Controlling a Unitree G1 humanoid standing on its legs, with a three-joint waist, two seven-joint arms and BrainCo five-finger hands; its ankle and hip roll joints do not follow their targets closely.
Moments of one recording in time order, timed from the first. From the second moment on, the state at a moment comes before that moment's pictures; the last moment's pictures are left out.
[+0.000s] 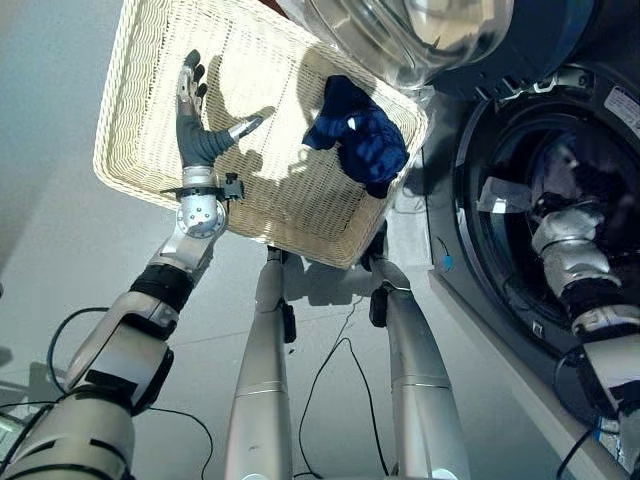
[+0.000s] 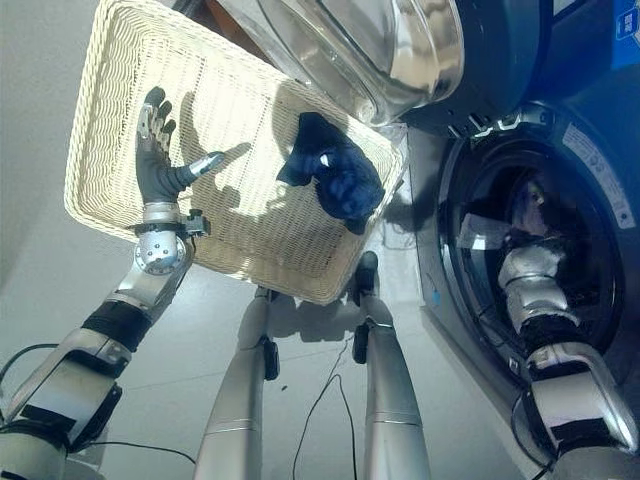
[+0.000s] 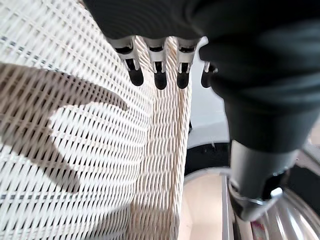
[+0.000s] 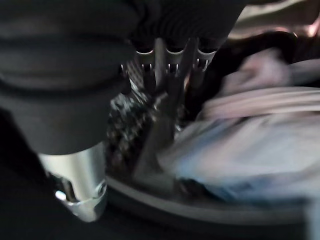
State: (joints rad) left arm -0.89 0.58 -0.41 0.65 -0.36 -0.64 0.55; right arm -0.75 -0.65 0.19 0.79 0.51 -0.27 -0.79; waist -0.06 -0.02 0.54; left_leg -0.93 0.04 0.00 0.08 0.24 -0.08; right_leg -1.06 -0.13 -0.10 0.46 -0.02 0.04
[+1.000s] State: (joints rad) left arm -0.85 0.51 -0.36 0.65 -0.28 -0.60 0.66; right arm -0.62 -0.53 0.33 0.54 0.12 -0.23 -0.73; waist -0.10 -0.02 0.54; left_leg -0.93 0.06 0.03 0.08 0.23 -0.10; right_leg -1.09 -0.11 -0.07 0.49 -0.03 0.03
